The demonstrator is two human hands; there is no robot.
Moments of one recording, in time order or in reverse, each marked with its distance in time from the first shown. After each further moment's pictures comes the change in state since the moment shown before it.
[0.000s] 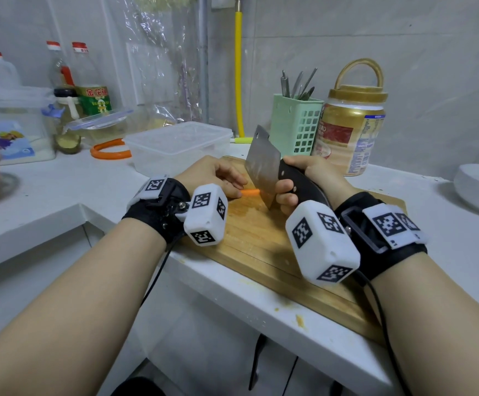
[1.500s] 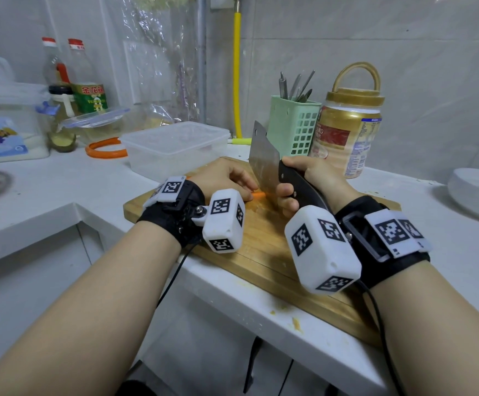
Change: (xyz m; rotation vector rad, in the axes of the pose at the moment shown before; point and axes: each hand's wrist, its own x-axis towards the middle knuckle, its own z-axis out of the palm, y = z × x) left_hand 0.009 0.013 0.019 0.040 -0.039 0.017; right_hand -0.002 -0.001 -0.002 -0.106 0.083 -0.010
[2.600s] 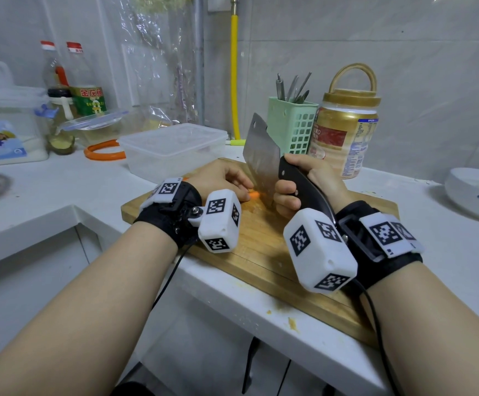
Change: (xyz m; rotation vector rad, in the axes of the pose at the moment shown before) left_hand 0.000 -0.004 0.000 -0.052 0.015 -0.028; right_hand -0.002 0.005 -0.003 0.107 -0.126 -0.067
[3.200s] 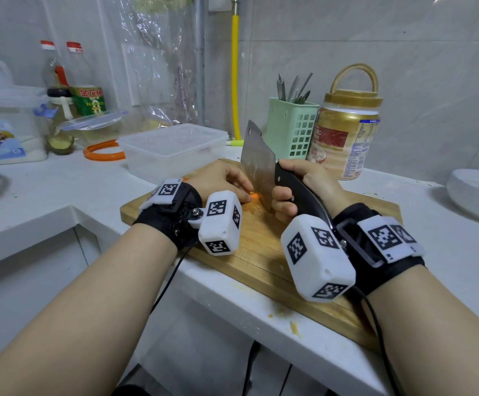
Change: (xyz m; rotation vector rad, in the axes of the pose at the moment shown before) left_hand -0.002 0.004 0.001 0.036 0.004 0.002; right_hand 0.005 0.002 0.003 -0.071 0.039 0.047
